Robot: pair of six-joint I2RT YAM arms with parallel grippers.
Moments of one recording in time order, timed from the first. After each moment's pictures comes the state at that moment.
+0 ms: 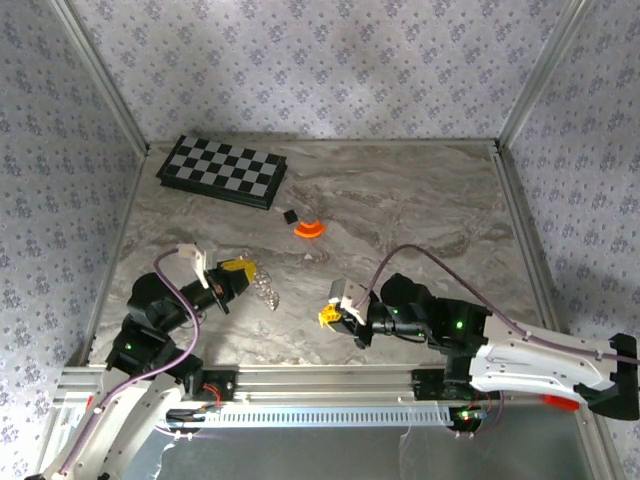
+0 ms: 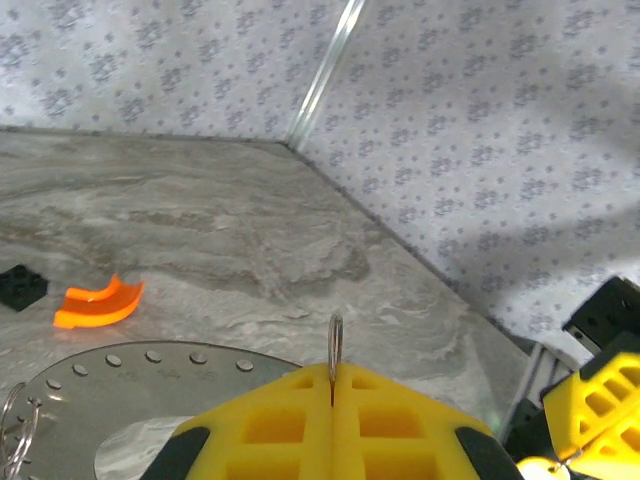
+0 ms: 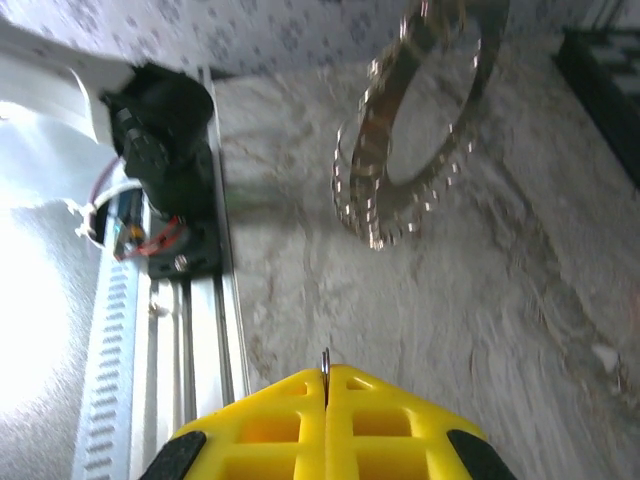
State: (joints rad) left arm -0.45 0.33 0.50 -0.24 0.50 -0.44; right arm 1.23 0.80 0.72 -0.29 -0.12 -0.06
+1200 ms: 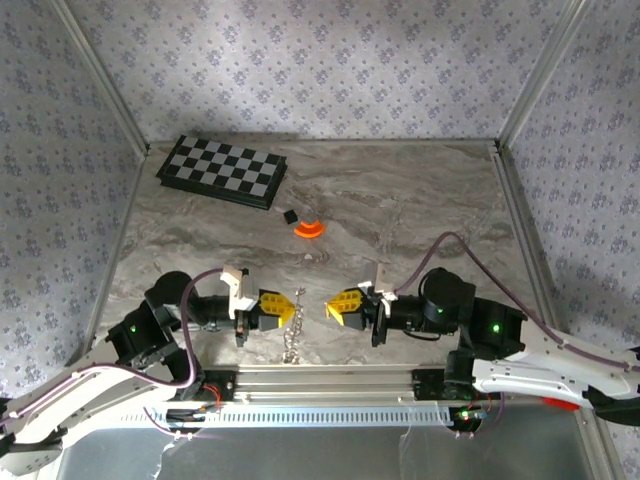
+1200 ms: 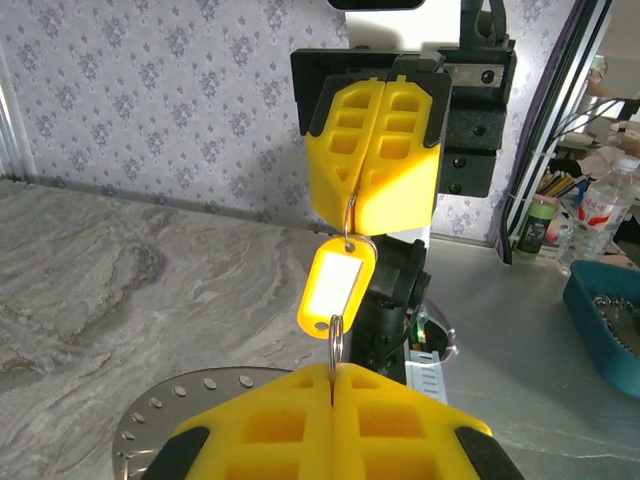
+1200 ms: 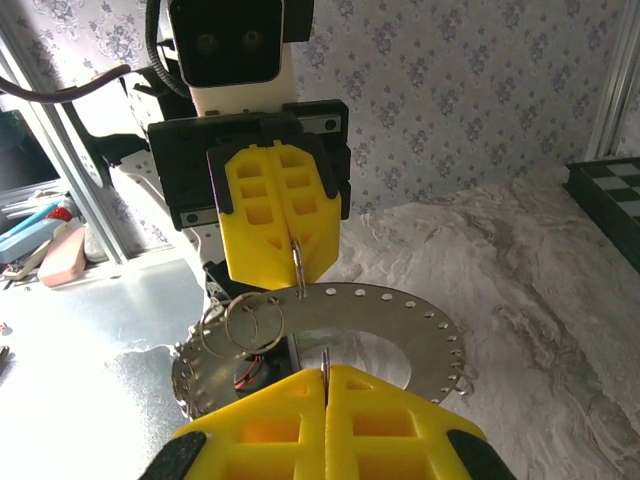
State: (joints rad) left arm -1.00 0.52 0.65 -0.22 0.50 -0.10; right arm 1.26 0.68 0.80 -0.25 -0.13 0.12
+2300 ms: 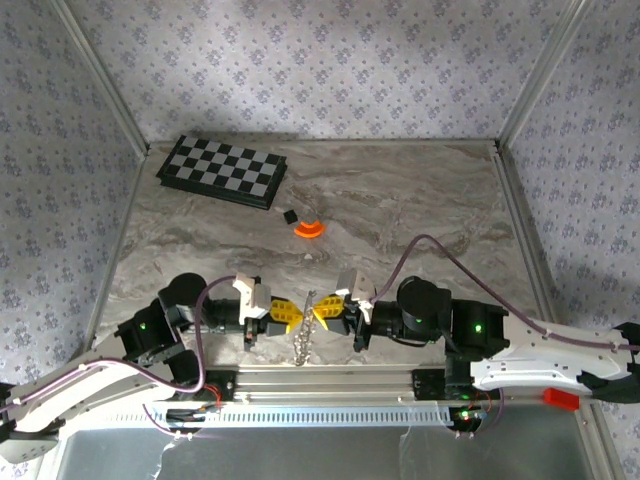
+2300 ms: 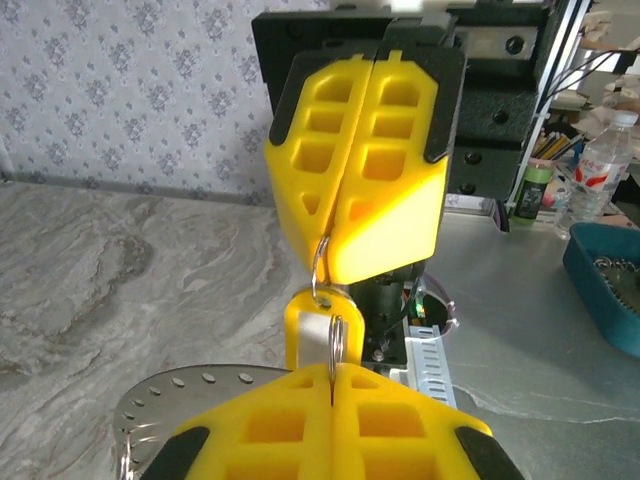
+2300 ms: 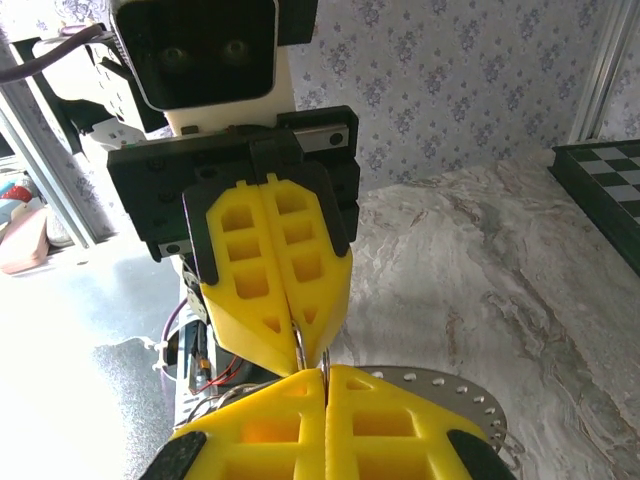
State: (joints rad) left arm -1.07 0.55 0.63 -0.22 0.46 -0.03; right arm 1.38 0.79 0.85 -0.24 0.04 0.10
